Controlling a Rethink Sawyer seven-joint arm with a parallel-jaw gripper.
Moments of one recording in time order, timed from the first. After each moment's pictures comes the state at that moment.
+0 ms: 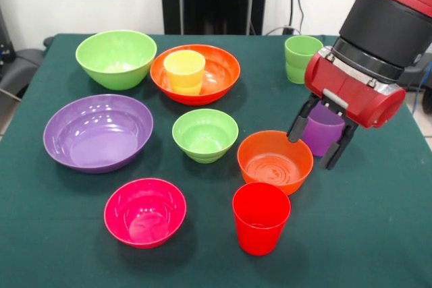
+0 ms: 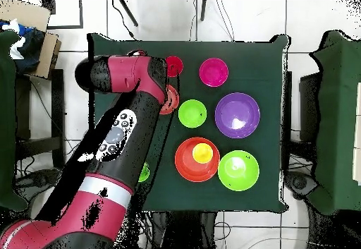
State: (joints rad) arm 0.28 -0.18 -0.62 0.98 0.29 0.64 2.68
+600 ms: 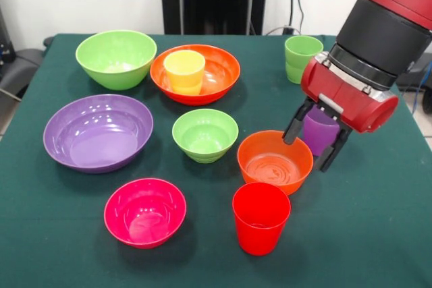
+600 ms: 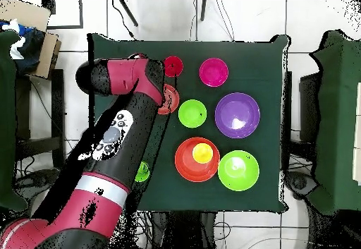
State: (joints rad) arm 0.29 -0.15 -0.65 0.98 0.29 0.64 2.68
